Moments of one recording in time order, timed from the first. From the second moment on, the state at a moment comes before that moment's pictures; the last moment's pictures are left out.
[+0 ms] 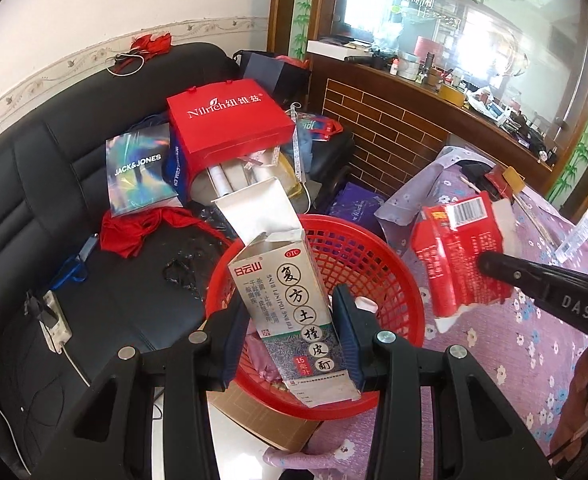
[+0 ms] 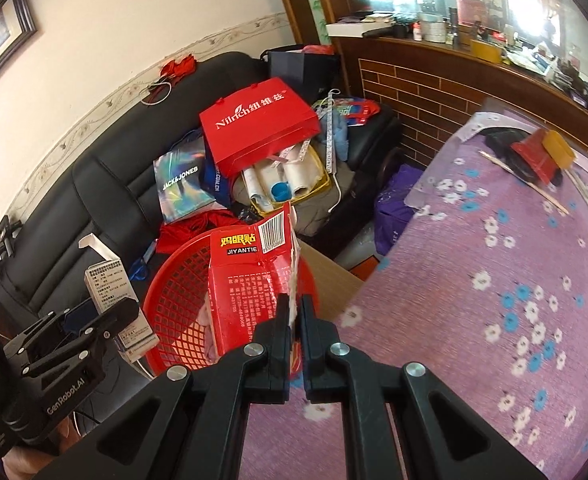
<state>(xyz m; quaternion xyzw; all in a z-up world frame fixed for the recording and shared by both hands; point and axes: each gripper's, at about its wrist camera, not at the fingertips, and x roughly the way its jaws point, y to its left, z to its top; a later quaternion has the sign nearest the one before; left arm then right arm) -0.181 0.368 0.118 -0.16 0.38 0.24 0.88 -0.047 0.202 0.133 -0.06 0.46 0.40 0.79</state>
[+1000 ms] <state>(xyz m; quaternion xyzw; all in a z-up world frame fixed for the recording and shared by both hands) -0.173 0.384 0.076 -0.18 0.41 0.24 0.87 -0.050 0.232 0.109 -0.12 0.46 0.38 0.79</state>
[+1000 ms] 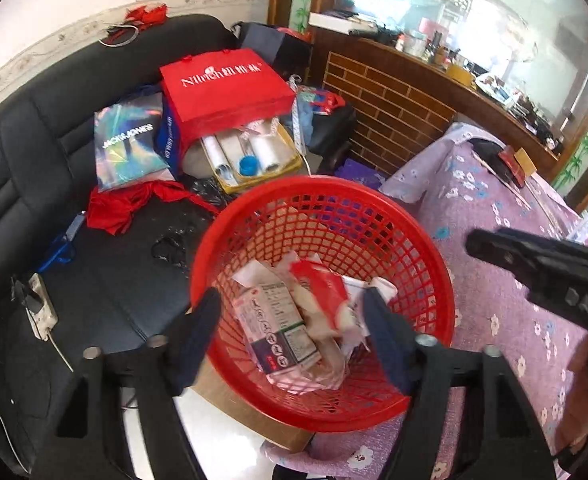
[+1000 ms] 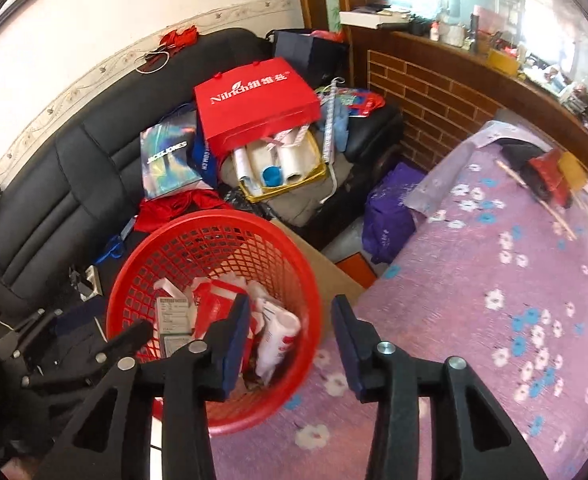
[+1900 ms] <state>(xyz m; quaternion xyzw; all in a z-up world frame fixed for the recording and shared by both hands) -0.245 0.208 0.143 -0.09 0.34 0.29 0.89 -0.152 0.038 0.145 -0.22 0.37 0.34 0.84</state>
